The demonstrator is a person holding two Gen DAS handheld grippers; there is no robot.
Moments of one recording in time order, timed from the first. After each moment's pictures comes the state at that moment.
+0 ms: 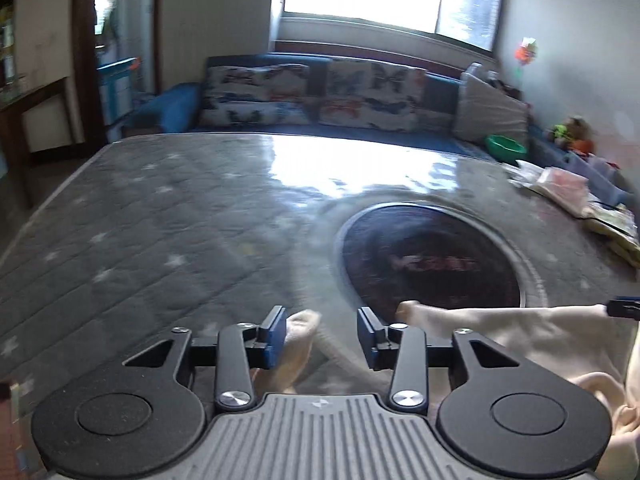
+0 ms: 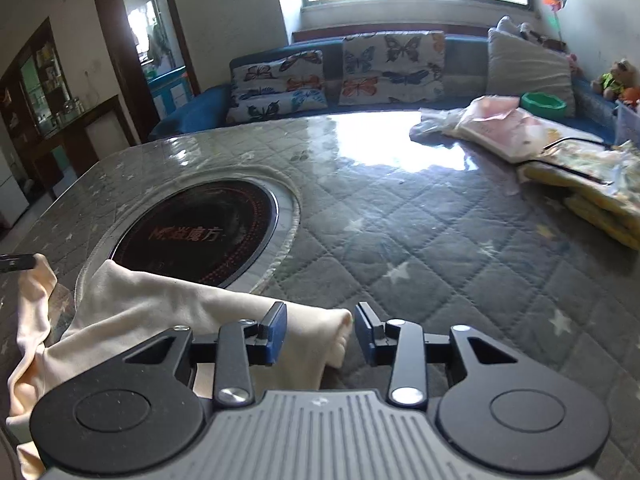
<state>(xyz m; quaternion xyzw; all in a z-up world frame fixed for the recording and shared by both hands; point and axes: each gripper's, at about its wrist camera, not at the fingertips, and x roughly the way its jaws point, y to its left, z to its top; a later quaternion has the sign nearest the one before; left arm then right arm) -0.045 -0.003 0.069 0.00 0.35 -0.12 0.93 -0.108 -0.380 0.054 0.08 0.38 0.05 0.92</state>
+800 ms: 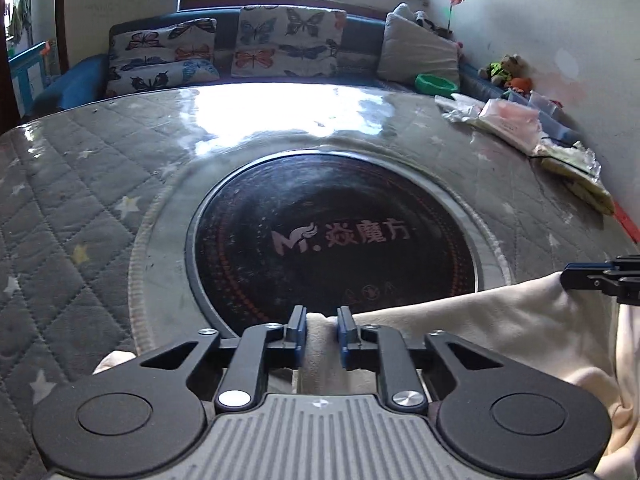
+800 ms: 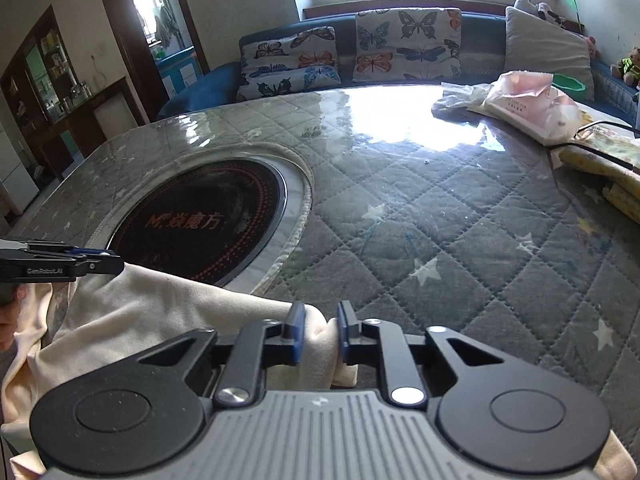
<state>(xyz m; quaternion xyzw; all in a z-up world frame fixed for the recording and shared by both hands) 0.009 -0.078 0.022 0.02 0.41 -0.24 0.88 -0.084 -0.374 0.040 0.08 0.40 0.08 0.91</state>
